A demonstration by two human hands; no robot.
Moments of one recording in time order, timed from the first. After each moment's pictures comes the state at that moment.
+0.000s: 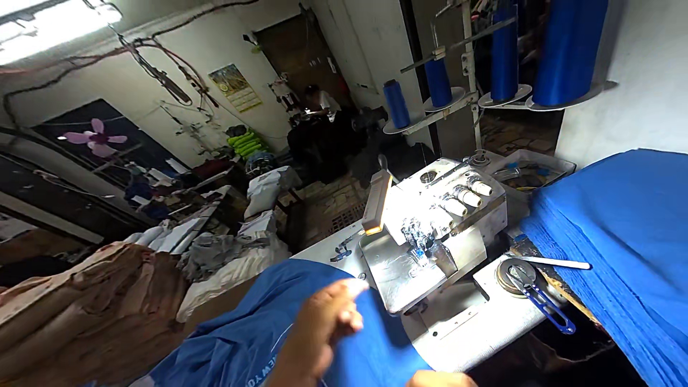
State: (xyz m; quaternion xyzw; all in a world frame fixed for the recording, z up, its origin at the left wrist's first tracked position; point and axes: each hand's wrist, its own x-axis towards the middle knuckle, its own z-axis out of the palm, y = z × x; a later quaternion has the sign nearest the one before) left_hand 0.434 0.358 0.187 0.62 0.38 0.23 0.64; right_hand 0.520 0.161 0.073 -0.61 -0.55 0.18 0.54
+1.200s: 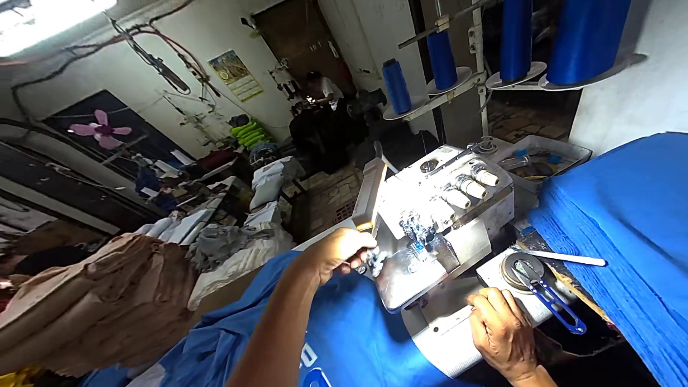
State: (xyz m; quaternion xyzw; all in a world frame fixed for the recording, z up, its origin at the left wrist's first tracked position) left_hand 0.520 0.420 0.226 0.77 0.43 -0.04 0.46; right_hand 0.621 0.183 -0.018 -0.78 -0.41 -0.23 0.41
